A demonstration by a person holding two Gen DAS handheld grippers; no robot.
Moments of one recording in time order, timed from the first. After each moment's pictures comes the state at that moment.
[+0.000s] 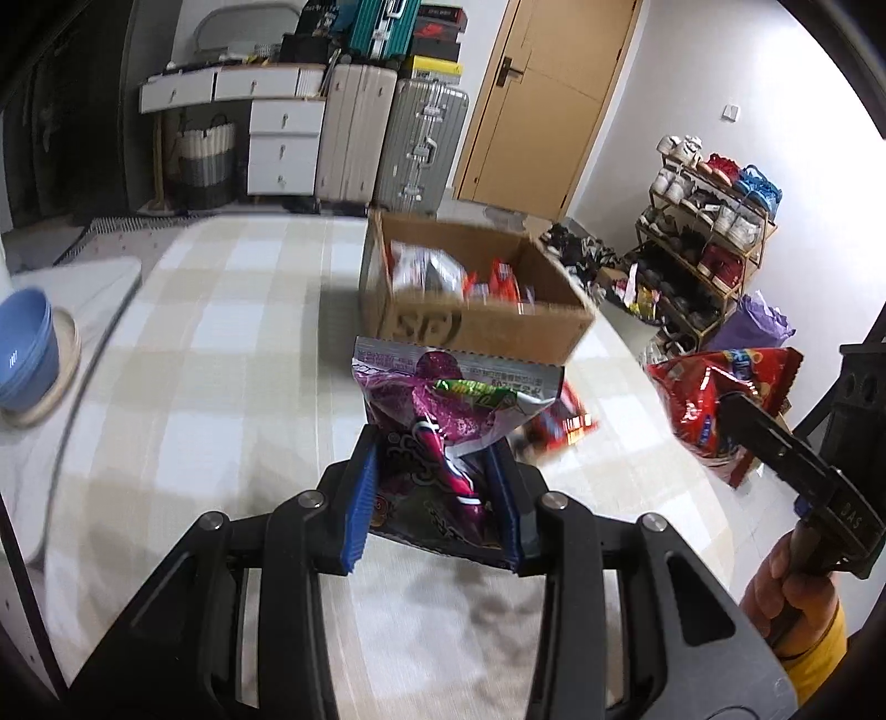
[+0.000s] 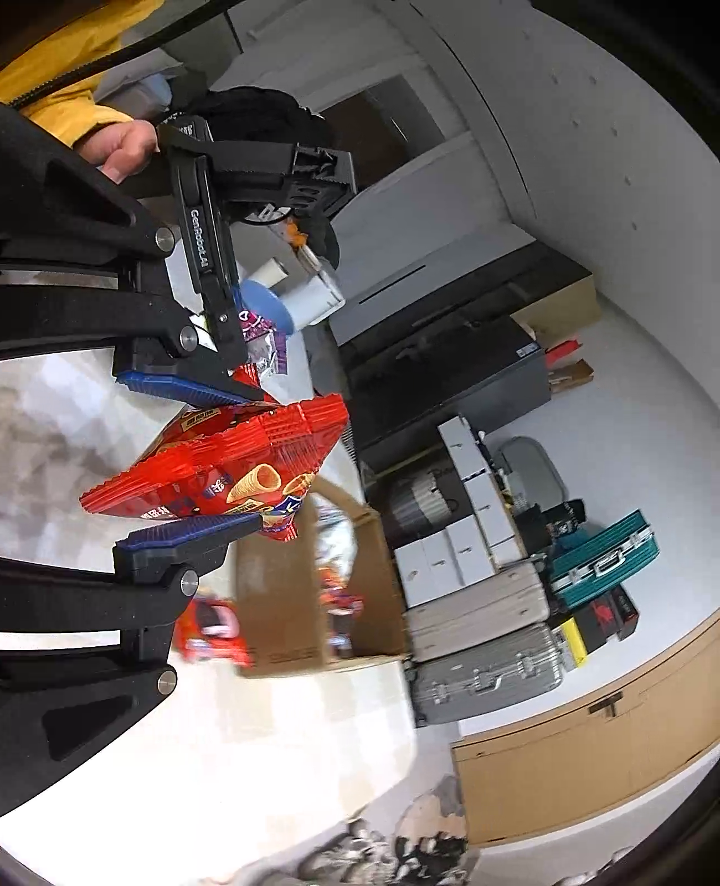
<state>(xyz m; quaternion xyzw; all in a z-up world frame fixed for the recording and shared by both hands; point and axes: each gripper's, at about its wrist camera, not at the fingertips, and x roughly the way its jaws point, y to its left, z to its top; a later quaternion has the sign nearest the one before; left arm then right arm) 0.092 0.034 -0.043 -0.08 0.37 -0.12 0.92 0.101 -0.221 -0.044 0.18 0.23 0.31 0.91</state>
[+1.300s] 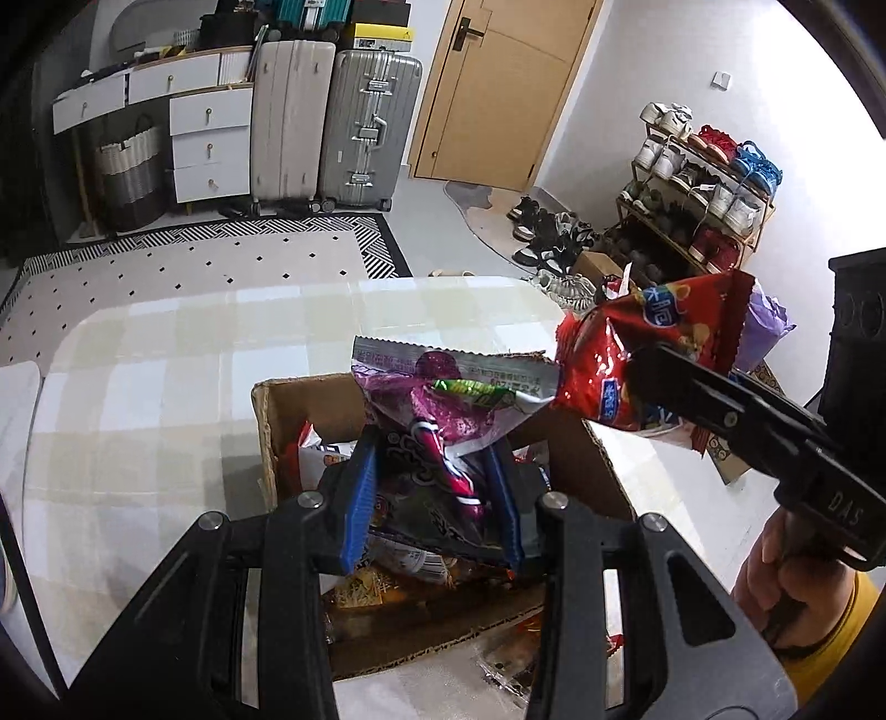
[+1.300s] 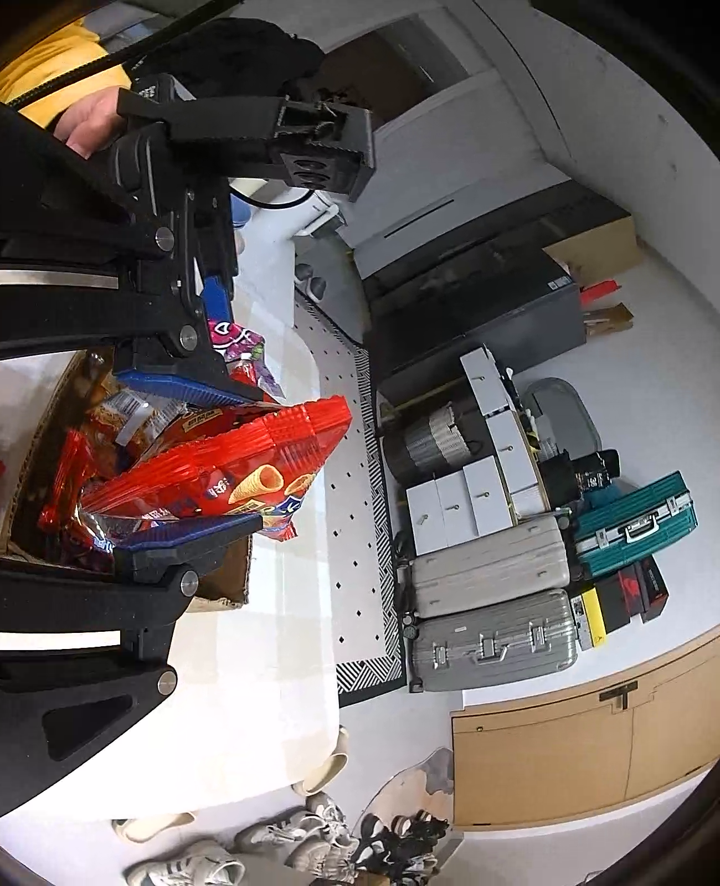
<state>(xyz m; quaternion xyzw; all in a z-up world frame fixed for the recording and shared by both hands) 0.382 -0.039 -0.040 -0.05 0.42 -0.18 0.89 0.356 -0.224 -0.027 0.14 0.31 0.24 0.91</state>
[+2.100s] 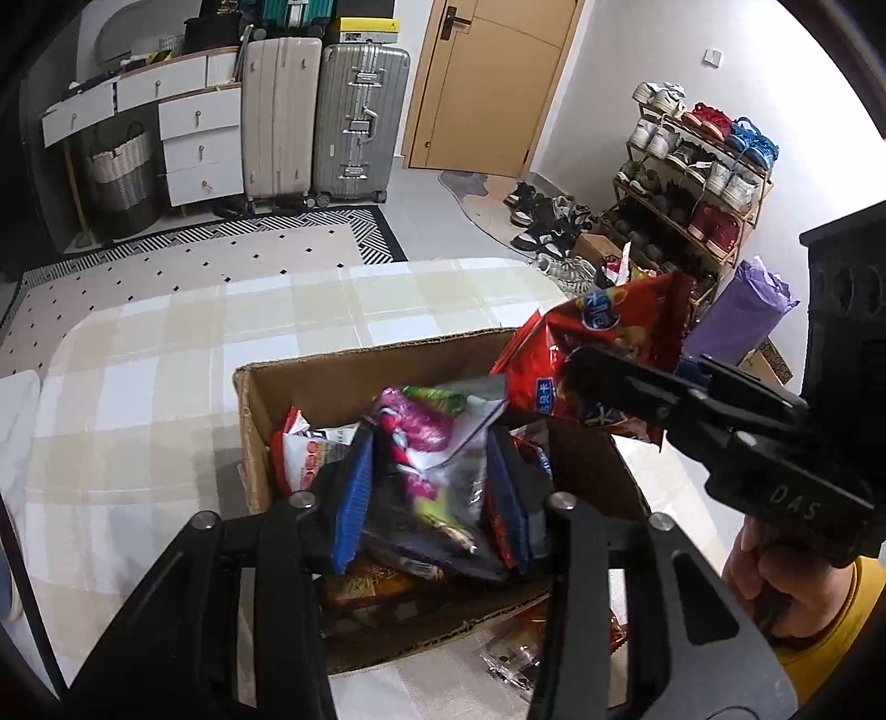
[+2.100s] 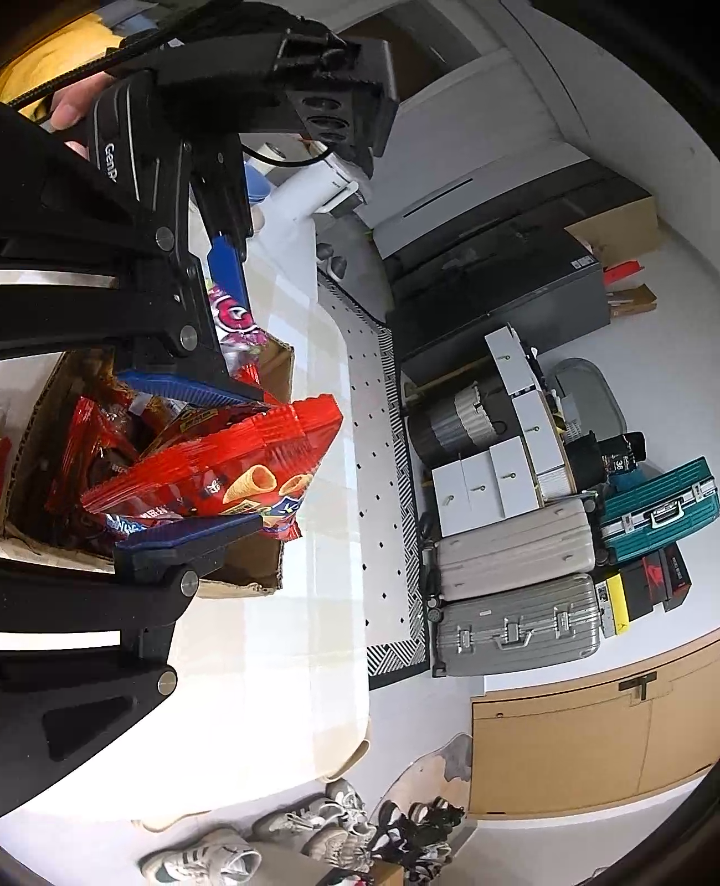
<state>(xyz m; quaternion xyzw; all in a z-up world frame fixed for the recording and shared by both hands) 0.380 -0.049 -0.055 -0.03 0.43 -0.18 0.89 0.365 -0.213 -0.053 0.13 0.34 0.22 0.91</state>
